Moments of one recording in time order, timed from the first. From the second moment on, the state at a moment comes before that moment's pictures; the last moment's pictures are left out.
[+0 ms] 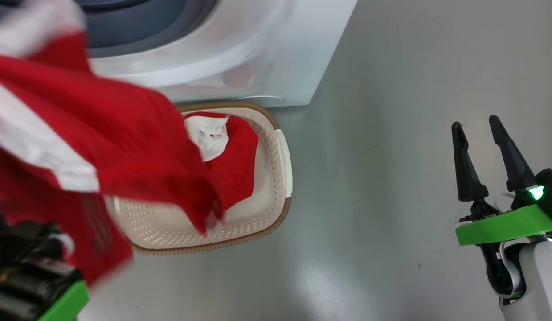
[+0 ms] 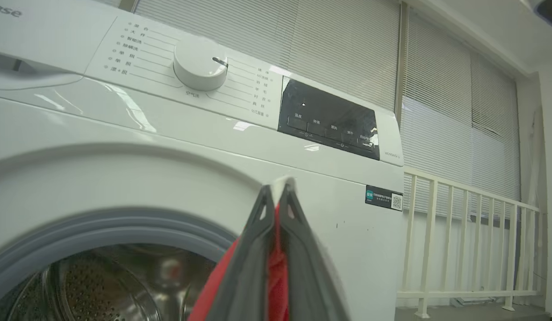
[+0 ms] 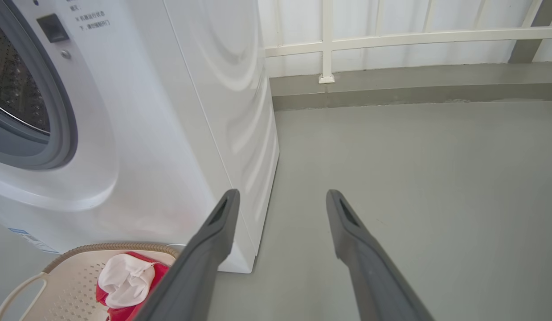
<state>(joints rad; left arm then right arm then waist) -0.38 0.03 0.10 -0.63 -0.37 -0.12 -0.26 -0.25 -0.16 -0.02 0.14 0.37 0.12 -0.26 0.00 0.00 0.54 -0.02</state>
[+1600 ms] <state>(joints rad) -0.58 0.03 -0.12 0.70 -0.28 -0.13 -0.26 -0.30 -0.14 -0.01 0.13 0.37 0.12 -0.26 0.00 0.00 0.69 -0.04</state>
